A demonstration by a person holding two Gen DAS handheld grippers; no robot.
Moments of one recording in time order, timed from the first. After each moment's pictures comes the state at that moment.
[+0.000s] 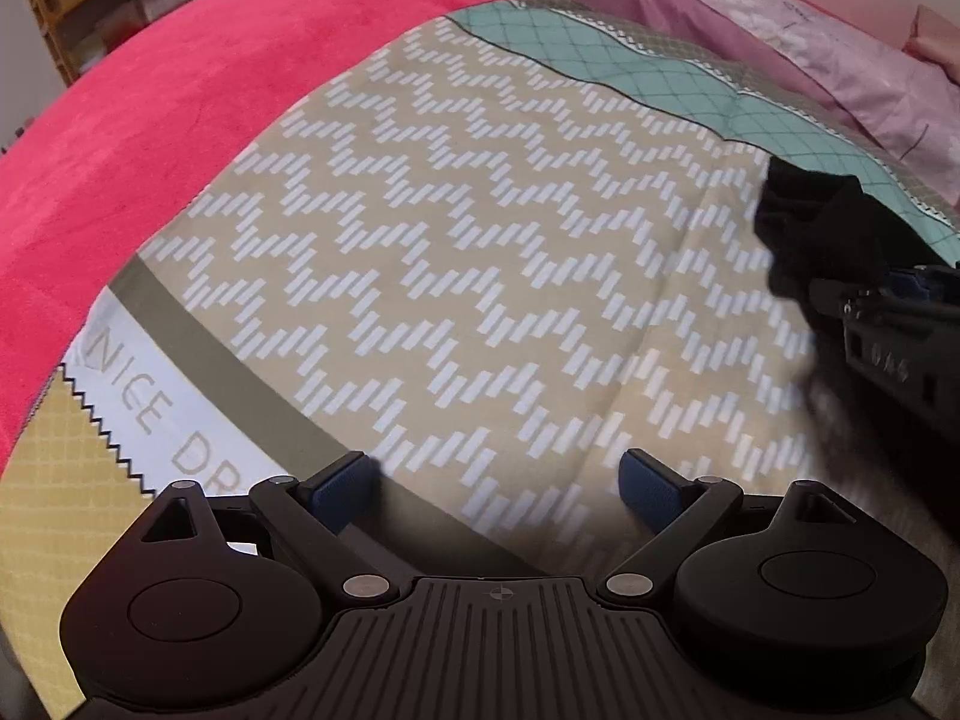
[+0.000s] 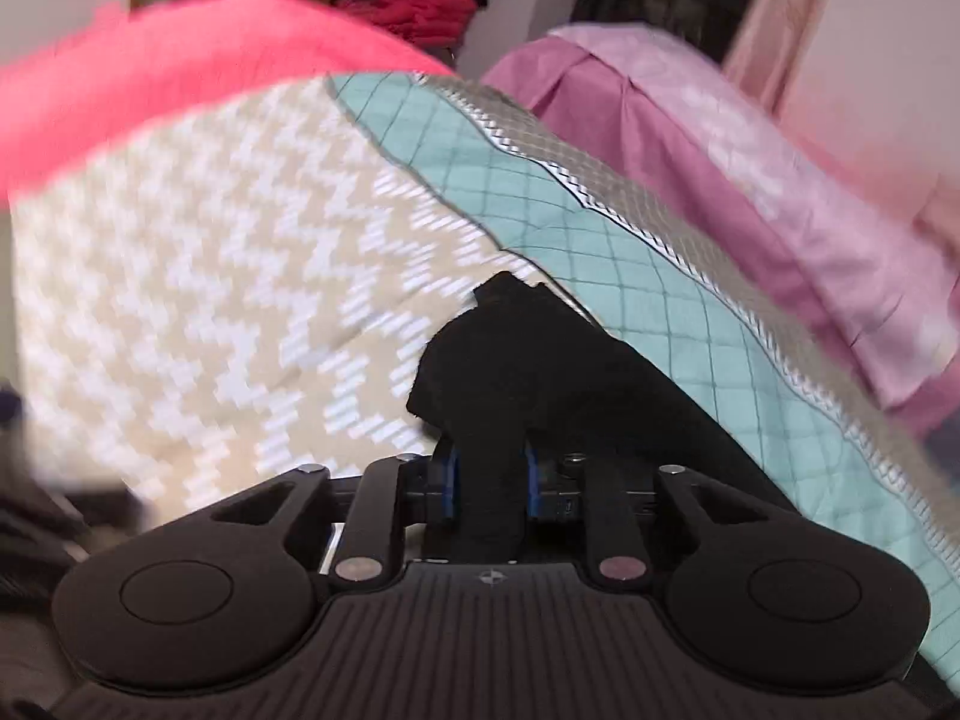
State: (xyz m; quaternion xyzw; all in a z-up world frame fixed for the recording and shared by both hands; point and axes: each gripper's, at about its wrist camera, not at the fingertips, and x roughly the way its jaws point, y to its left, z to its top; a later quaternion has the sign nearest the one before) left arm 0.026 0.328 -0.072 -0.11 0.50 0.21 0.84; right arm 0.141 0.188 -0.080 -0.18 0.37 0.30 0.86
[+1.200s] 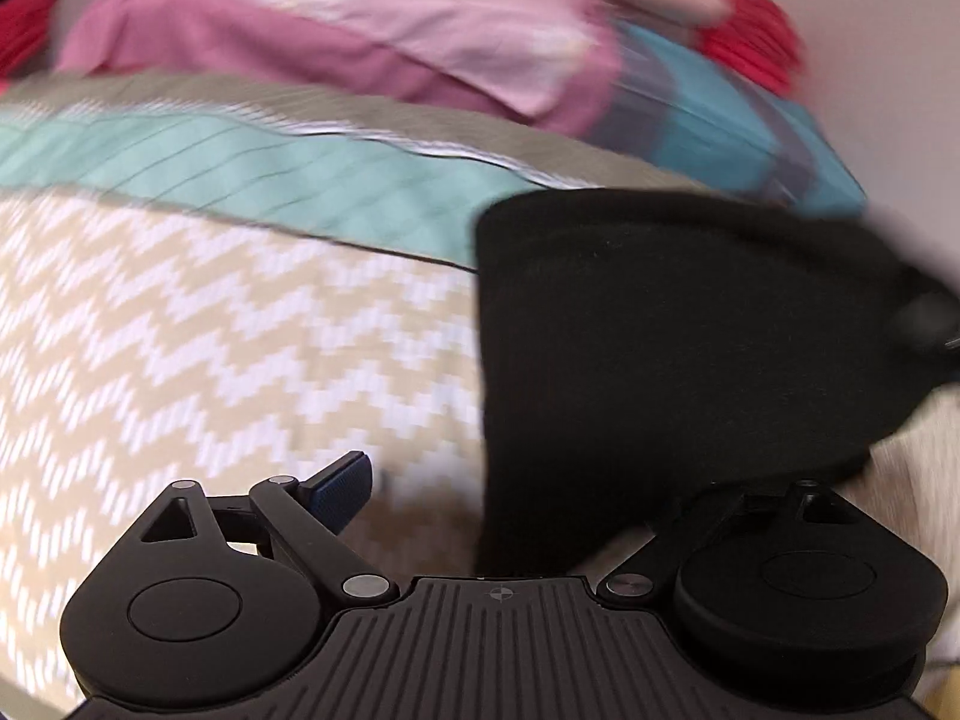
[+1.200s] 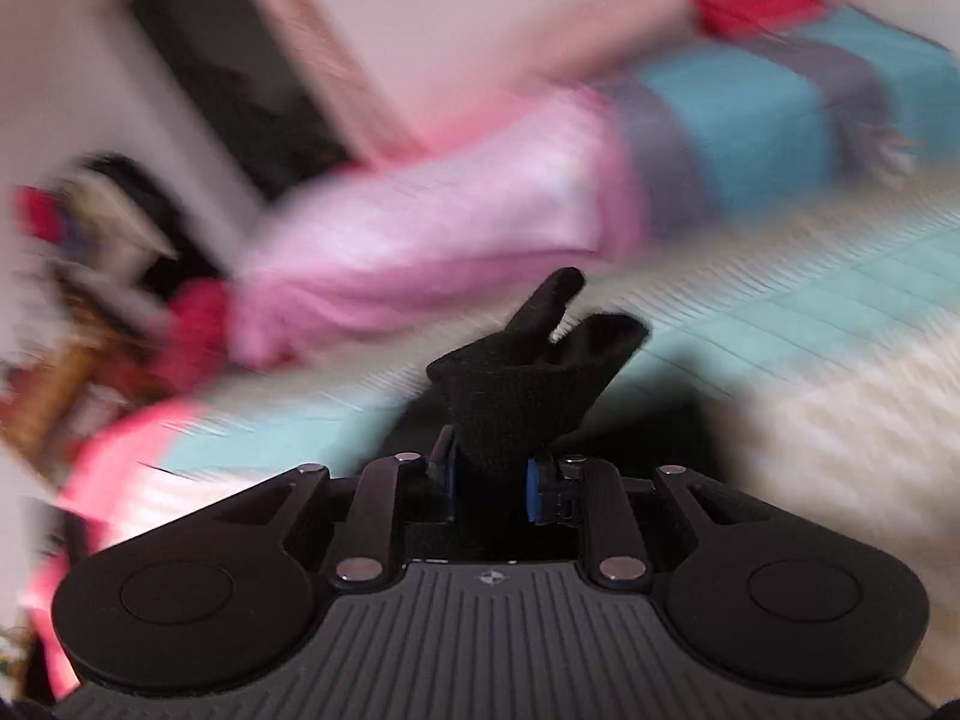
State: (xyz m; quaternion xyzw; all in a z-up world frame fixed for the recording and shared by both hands) left arm 0.110 0.065 -0.067 -0.09 0.49 -0.12 0.86; right arm 0.107 -0.264 -0.043 0.23 0.37 0.10 0.89
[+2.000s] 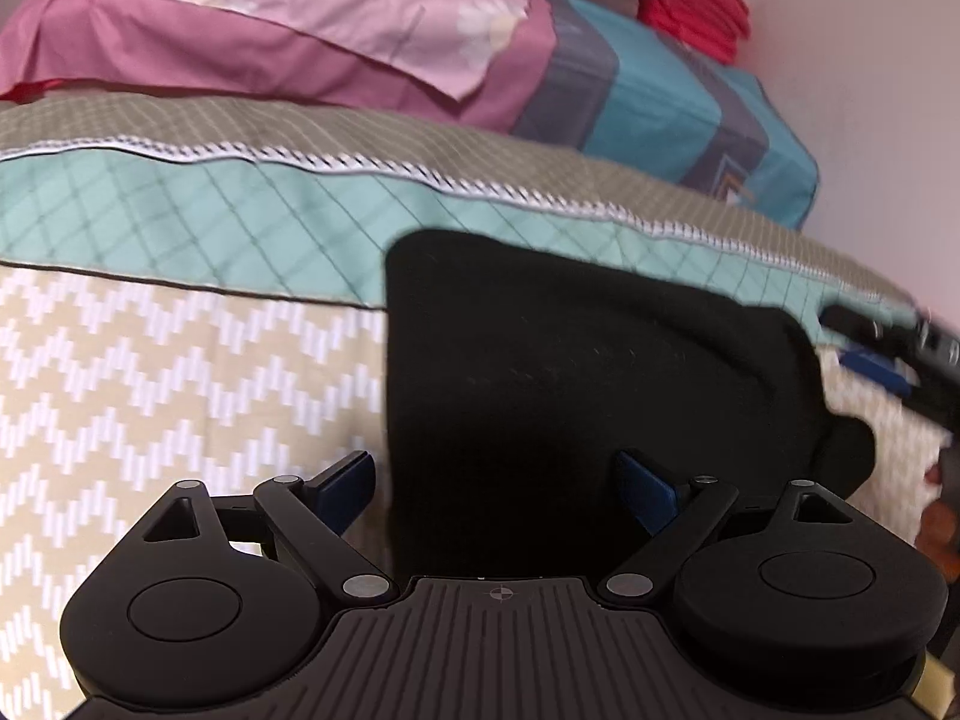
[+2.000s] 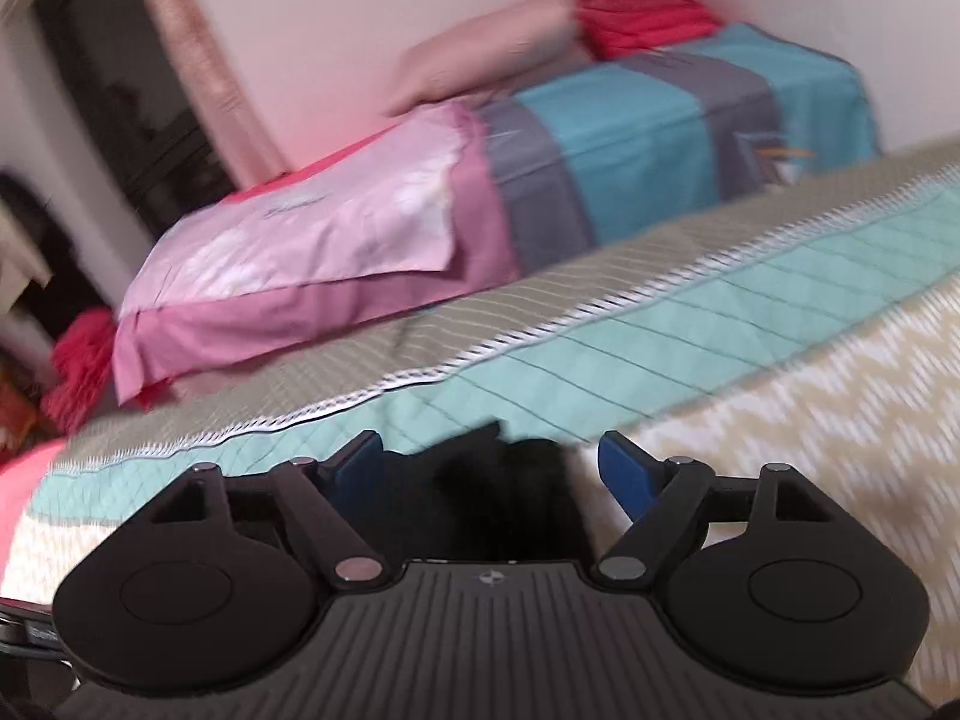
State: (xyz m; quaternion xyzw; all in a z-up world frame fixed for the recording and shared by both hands) left arm 0.151 0.040 -0.066 -0.10 0.50 -0.17 0.84; right arm 0.155 -0.280 -0.063 0.18 0.33 0.02 0.92
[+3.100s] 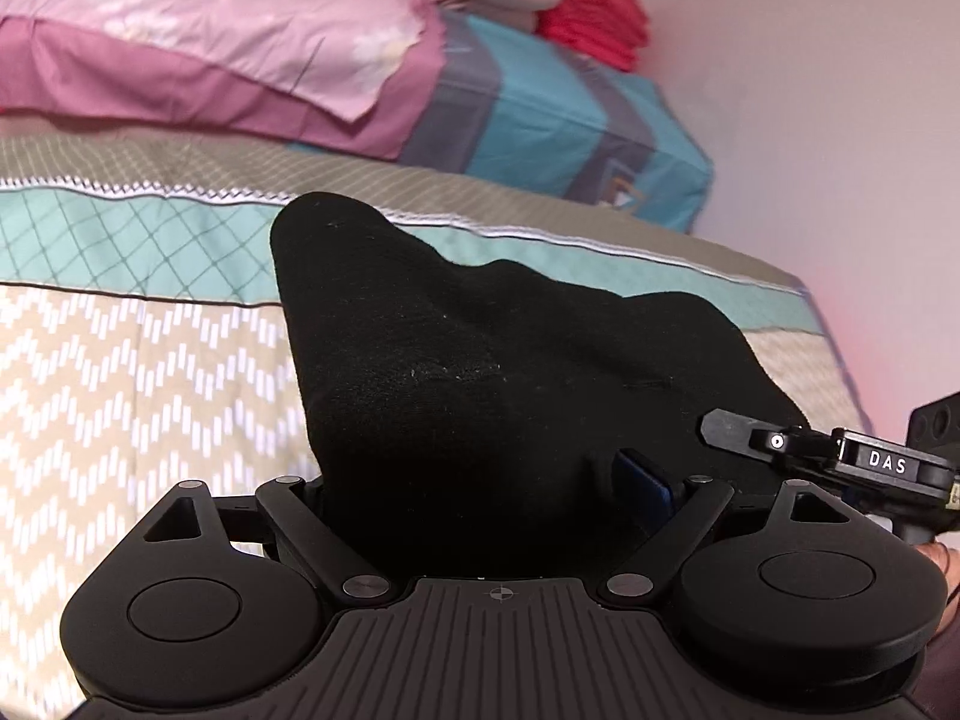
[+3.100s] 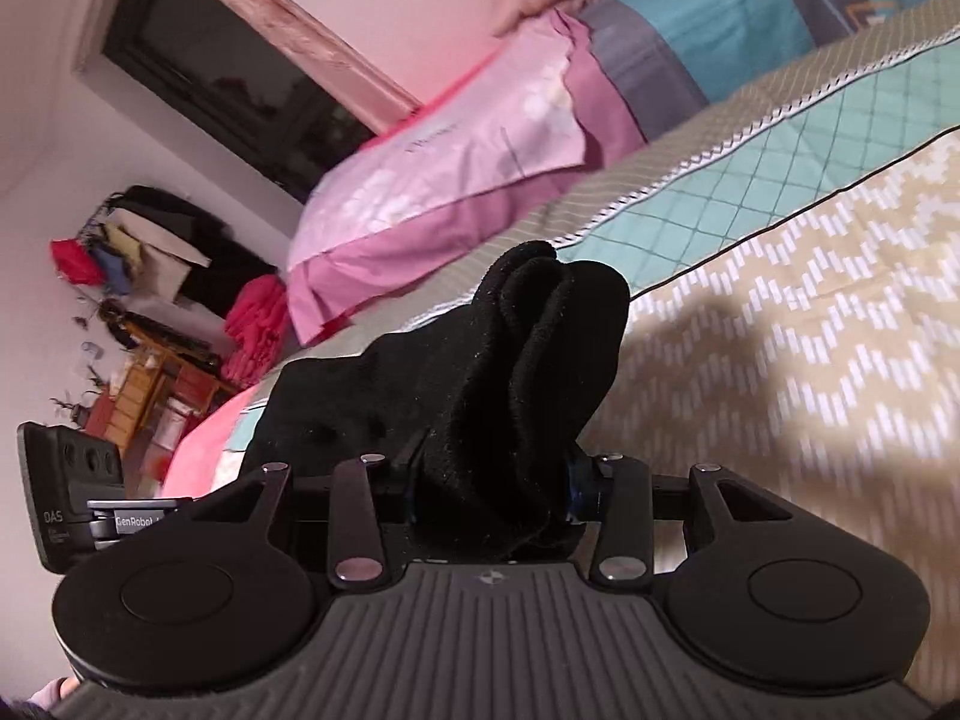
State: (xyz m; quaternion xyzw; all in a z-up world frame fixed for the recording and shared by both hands) left arm 0.078 0.023 0.012 -0.12 0.47 -0.26 0.83; right arm 0.058 -0.315 -0.040 0.33 0.38 0.18 0.85
